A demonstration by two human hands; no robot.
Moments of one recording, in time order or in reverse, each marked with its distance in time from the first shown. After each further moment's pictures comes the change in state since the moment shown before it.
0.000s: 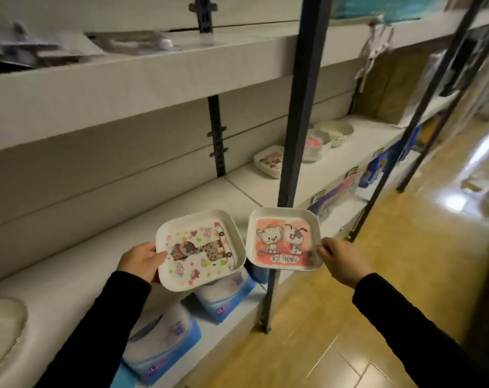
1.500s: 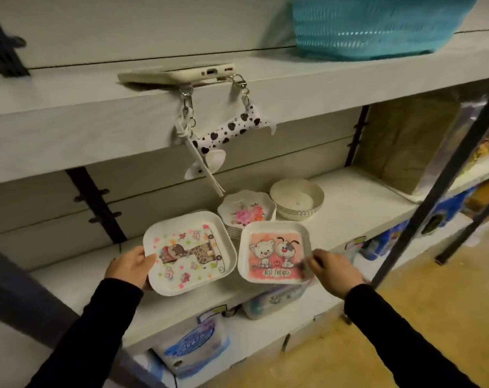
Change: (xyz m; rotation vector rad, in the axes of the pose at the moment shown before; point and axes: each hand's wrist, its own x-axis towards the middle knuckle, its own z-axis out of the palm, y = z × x) left_hand 0.152 0.282 0.328 -0.012 0.297 -0.130; right_hand 0.382 0.268 -0.172 -0.002 -0.130 -0.208
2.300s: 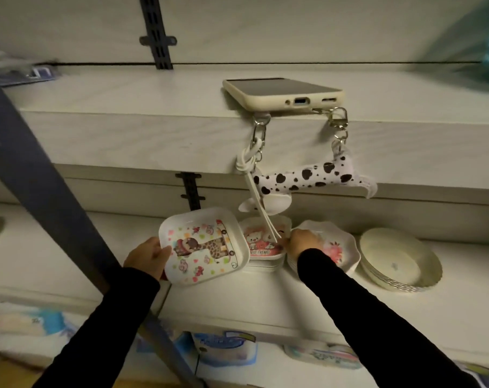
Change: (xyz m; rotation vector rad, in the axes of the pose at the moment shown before) left_hand -0.006 -0.013 -0.018 0.167 0.455 -0.220; right_hand 0.169 -0.166 0.043 -0.219 -0.228 -0.358
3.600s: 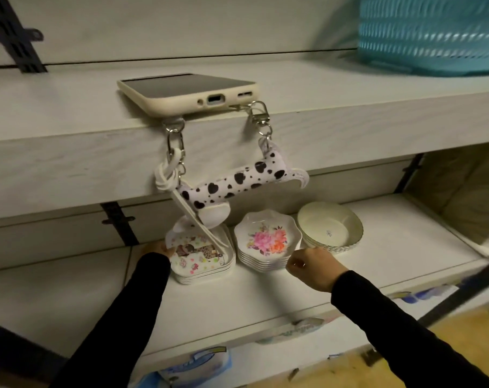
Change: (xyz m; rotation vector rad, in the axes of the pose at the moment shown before) left_hand 0.091 0.063 0.116 0.419 -0.410 0.085; right_hand -0.096 0.090 -0.026 0.037 -0.015 0.005
